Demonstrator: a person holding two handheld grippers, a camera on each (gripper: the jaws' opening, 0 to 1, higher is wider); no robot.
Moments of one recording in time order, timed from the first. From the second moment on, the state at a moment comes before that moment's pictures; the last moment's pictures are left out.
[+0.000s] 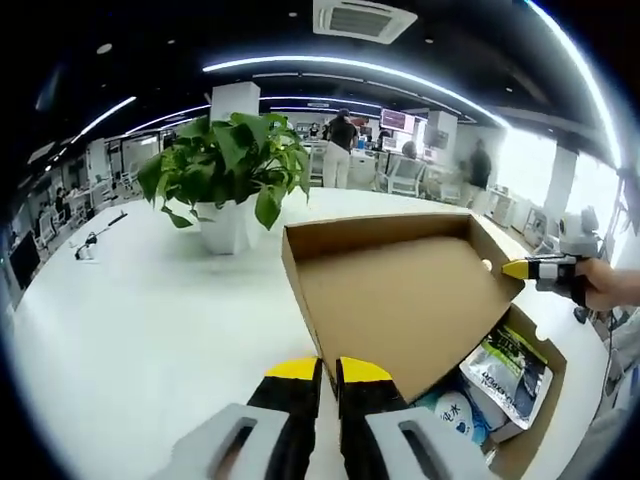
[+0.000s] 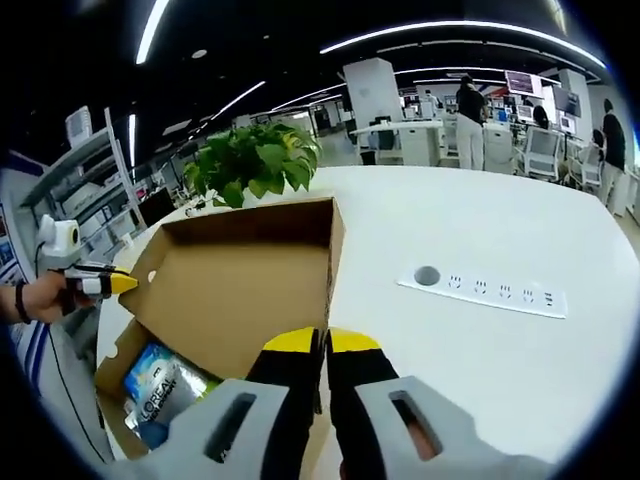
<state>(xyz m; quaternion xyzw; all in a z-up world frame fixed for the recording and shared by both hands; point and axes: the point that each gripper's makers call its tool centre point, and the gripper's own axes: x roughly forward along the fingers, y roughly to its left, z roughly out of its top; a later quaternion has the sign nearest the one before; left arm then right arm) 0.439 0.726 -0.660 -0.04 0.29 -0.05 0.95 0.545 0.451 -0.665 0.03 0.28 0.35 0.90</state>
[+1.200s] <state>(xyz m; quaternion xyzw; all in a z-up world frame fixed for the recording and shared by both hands) 0.444 0.723 -0.689 -0.05 0.35 -0.03 0.94 0.554 0.454 -0.693 0.04 0.32 0.33 0.89</state>
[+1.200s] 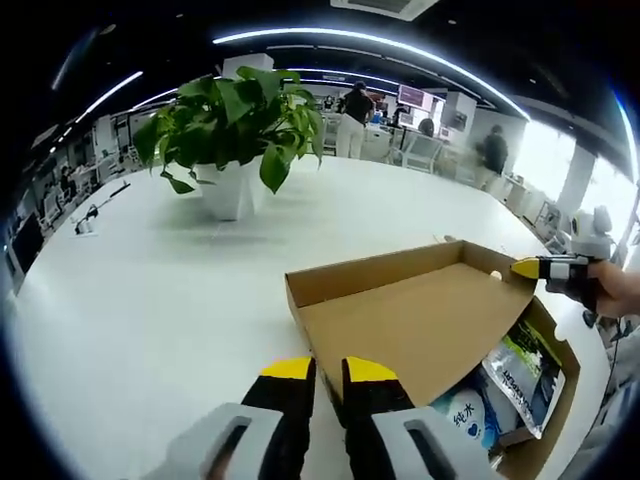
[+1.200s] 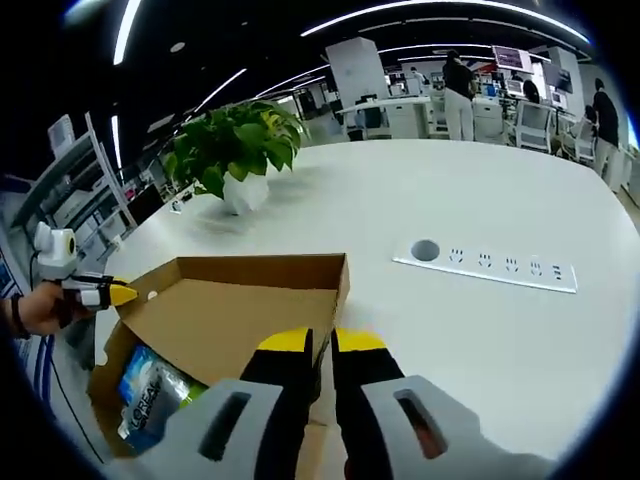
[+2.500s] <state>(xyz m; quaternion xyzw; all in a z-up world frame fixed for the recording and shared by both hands) 0.386 0.702 -0.613 -0.07 0.26 -0.06 0.96 0.490 0.391 -0.628 0.05 0.27 0.33 0.90</state>
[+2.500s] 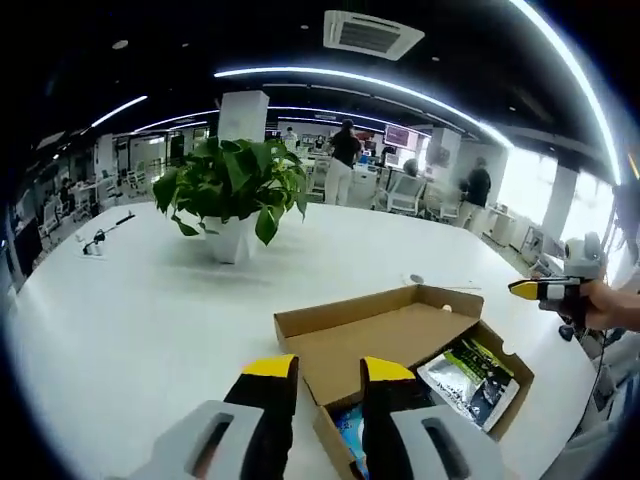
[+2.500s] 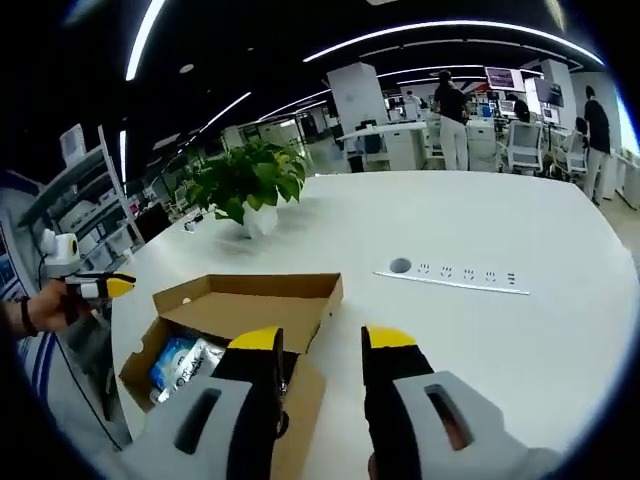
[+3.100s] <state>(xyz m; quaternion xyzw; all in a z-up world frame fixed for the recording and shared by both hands) 0.334 0.633 -0.650 -0.08 0.31 -0.14 0.94 0.404 0.358 -0.641 0.03 0.28 0.34 0.90</state>
